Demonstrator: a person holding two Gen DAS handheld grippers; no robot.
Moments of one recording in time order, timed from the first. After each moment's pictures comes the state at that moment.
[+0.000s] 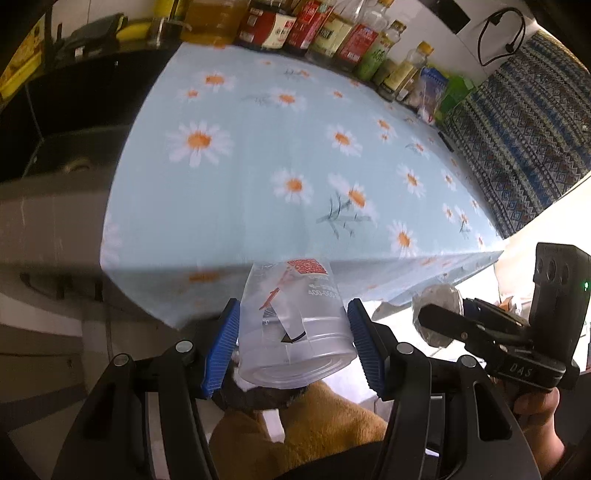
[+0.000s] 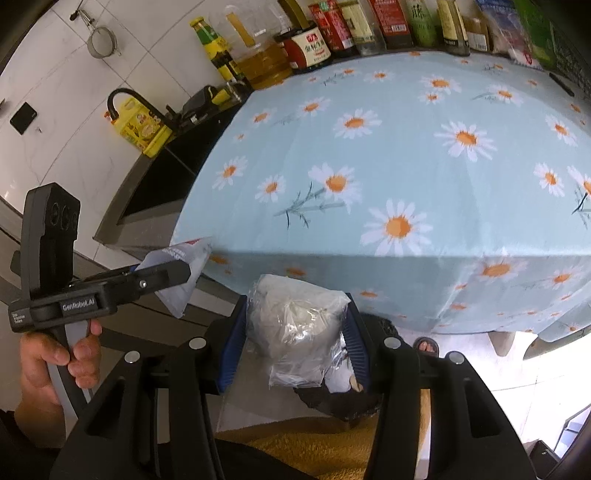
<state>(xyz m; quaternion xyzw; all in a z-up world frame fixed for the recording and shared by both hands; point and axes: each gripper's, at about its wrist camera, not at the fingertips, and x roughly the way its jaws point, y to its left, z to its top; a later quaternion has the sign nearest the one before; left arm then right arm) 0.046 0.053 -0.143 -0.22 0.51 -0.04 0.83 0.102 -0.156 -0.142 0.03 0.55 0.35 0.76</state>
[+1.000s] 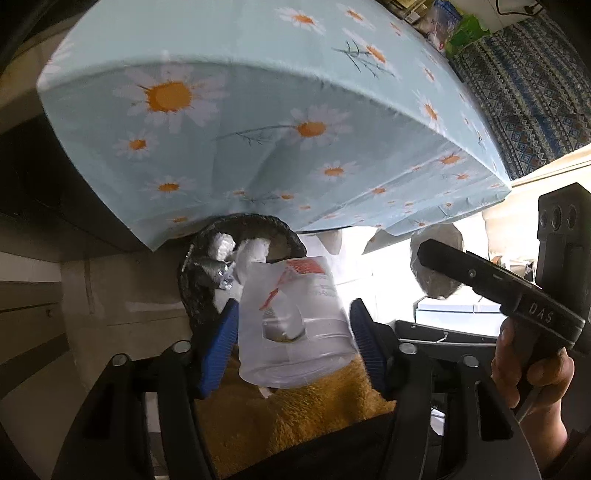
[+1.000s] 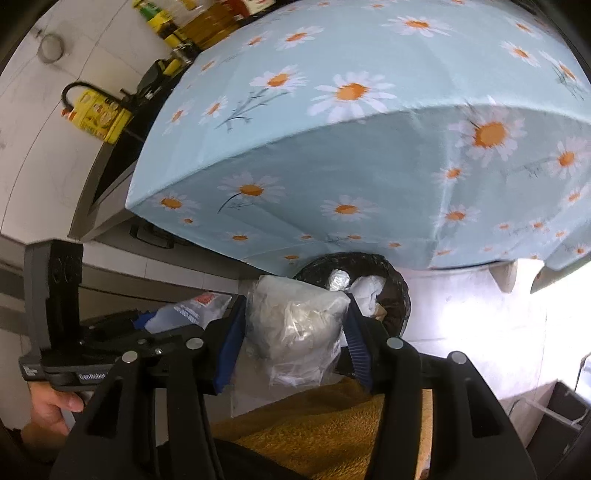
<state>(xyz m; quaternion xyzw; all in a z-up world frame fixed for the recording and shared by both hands) 0.011 0.017 -0.229 -0.24 0.61 -0.09 0.75 0.077 -0.176 -0.201 0.07 0.62 0.28 0.73</state>
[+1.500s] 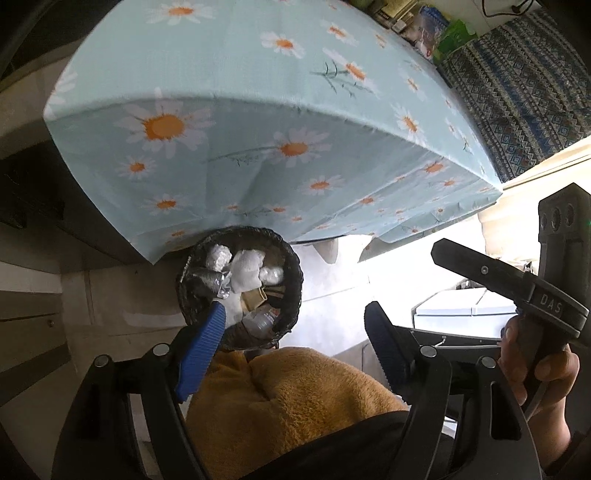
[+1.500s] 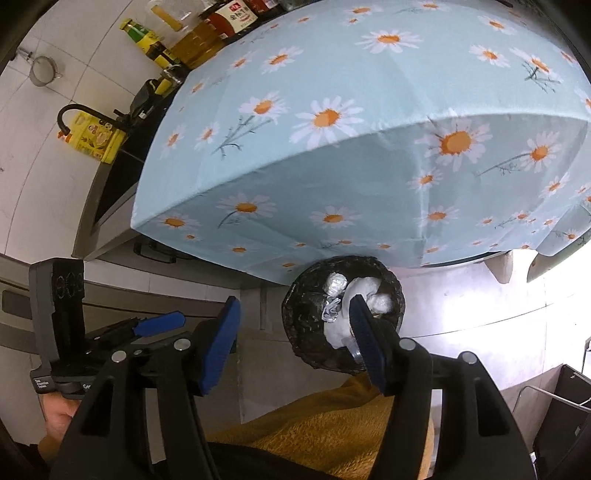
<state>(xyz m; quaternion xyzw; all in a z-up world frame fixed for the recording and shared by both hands) 0.006 0.020 -0.207 -0.23 0.59 -0.09 0.77 0.075 -0.186 -0.170 0.08 0.61 0.27 0.74</state>
